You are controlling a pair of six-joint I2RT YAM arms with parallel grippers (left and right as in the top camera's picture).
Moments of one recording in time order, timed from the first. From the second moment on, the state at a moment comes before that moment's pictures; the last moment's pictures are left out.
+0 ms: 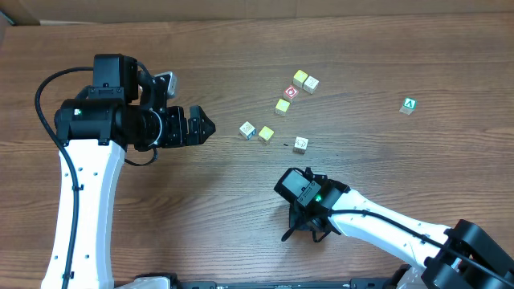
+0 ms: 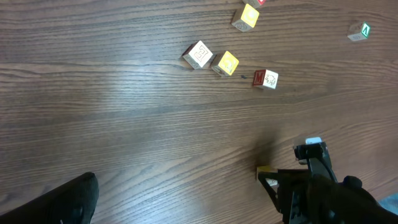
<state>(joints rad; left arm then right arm) 0.00 1.44 1.50 -1.27 0.41 -0.10 0.87 1.54 0.80 -0.73 0.02 0.93</state>
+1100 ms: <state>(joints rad) 0.00 1.44 1.50 -1.28 0.37 -0.10 0.72 1.54 1.20 -1.11 0.09 0.93</state>
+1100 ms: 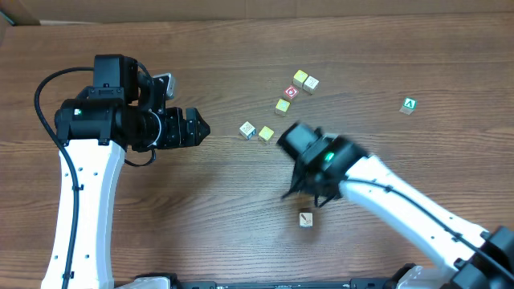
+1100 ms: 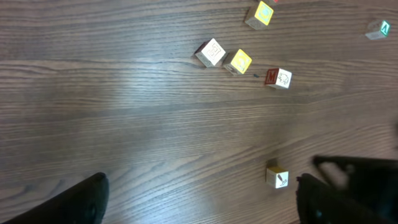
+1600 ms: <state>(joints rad) -0.25 1.78 1.48 -1.09 0.33 -0.10 0.35 1.43 1.32 -1.23 -0.04 0.69</state>
